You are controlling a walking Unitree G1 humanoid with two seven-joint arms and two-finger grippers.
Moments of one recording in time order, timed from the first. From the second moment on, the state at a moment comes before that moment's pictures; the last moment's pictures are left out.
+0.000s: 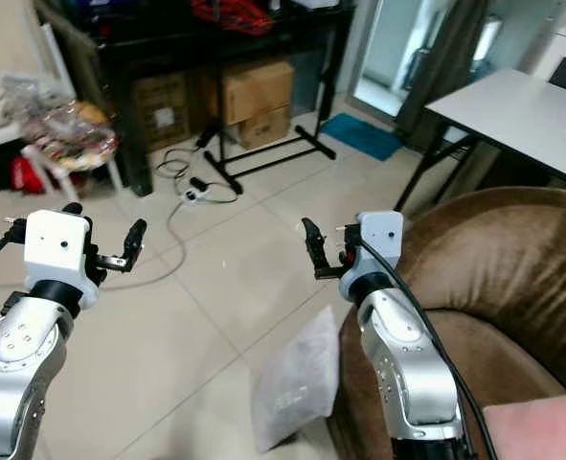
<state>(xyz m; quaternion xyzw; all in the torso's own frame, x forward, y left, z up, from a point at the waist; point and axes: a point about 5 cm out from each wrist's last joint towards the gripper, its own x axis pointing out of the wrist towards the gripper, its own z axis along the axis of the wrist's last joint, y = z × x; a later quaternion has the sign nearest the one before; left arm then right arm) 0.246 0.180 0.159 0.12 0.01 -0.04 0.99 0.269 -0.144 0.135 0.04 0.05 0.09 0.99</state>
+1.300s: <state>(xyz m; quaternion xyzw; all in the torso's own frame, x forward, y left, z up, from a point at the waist) 0.248 0.166 0.162 0.12 -0.01 -0.06 0.99 0.263 -0.160 0.128 0.03 0.05 0.05 1.00</state>
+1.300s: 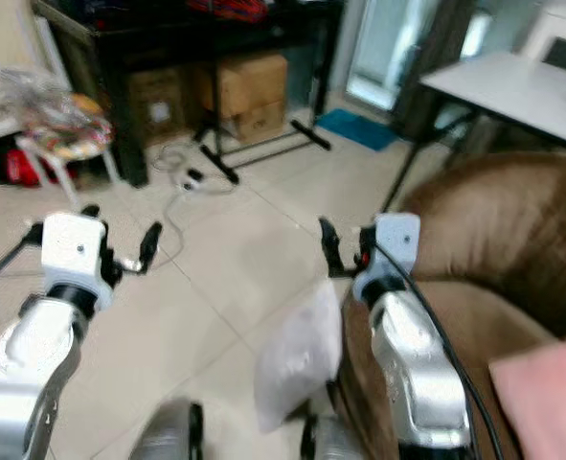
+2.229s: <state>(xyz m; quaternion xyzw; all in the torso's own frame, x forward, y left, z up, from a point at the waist) 0.245 0.171 0.155 0.10 0.00 -0.04 0.99 0.269 -0.161 0.131 0.01 0.05 0.06 1.00</state>
